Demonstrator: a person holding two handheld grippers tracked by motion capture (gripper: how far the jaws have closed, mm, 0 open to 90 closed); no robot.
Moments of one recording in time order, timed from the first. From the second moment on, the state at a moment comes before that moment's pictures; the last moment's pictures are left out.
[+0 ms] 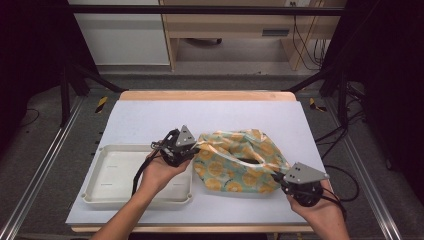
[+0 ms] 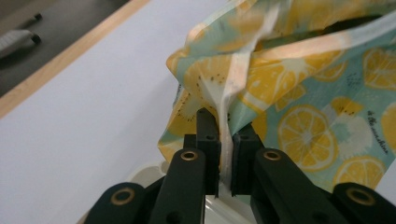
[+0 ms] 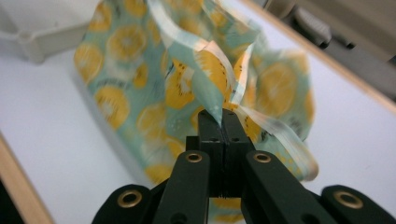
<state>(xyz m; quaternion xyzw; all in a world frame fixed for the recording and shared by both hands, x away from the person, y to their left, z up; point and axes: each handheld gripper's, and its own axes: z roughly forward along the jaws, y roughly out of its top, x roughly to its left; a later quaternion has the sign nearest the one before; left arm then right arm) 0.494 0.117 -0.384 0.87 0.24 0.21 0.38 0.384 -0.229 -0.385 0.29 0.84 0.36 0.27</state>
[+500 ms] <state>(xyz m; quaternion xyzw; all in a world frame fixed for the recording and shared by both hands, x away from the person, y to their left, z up) 0.472 0.116 -0.388 0.88 0.20 0.21 0.37 0.382 -0.236 -0.366 0.31 0.83 0.38 0.25</state>
